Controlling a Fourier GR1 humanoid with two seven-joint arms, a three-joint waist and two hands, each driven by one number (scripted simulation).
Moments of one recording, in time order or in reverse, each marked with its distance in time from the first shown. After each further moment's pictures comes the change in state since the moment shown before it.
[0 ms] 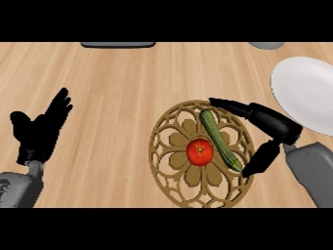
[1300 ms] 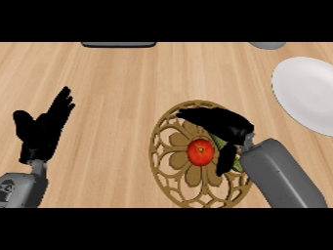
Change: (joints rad) left arm 0.007 -0.102 0.108 -0.026 -0.129 -0.083 0.044; right arm -0.081 0.209 0.086 0.052 0.440 0.075 0.219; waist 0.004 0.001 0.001
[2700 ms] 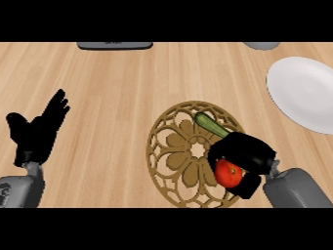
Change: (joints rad) left arm 0.022 -0.047 0.092 -0.001 -0.060 -0.063 0.007; right arm 0.234 -0.103 0.006 -0.166 0.176 -0.034 -0.289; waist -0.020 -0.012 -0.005
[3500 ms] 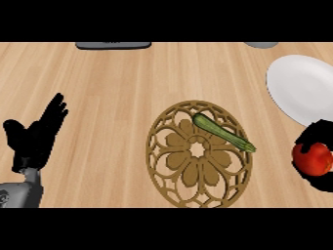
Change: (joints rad) left arm 0.042 -0.008 0.004 -0.038 -0.009 -0.005 -0.009; right arm 0.254 -0.111 -0.517 -0.336 -0.276 -0.331 -0.130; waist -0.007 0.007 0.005
